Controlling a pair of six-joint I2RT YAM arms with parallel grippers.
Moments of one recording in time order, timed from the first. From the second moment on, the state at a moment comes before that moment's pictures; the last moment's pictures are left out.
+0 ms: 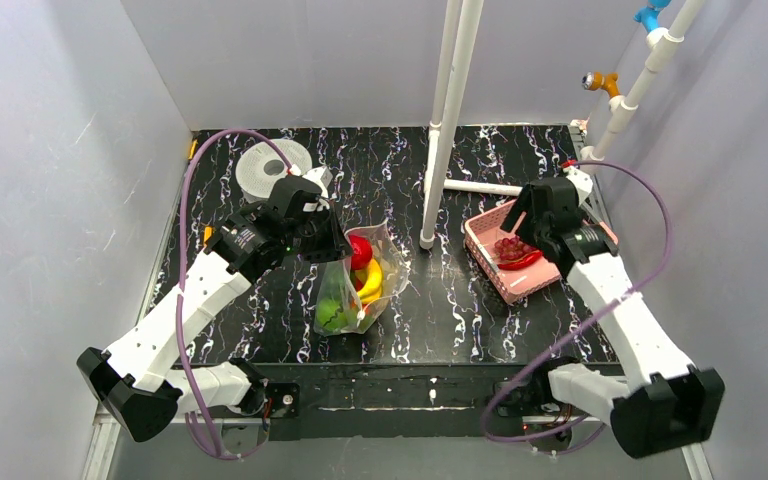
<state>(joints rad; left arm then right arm) -0.67 1.16 1.29 -0.90 0.05 -0.67 0.29 1.05 0.98 -0.65 0.36 0.60</state>
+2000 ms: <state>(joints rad) -0.67 1.14 1.29 -0.92 0.05 -0.68 0.11 1.16 0.98 -0.64 -0.08 0.47</state>
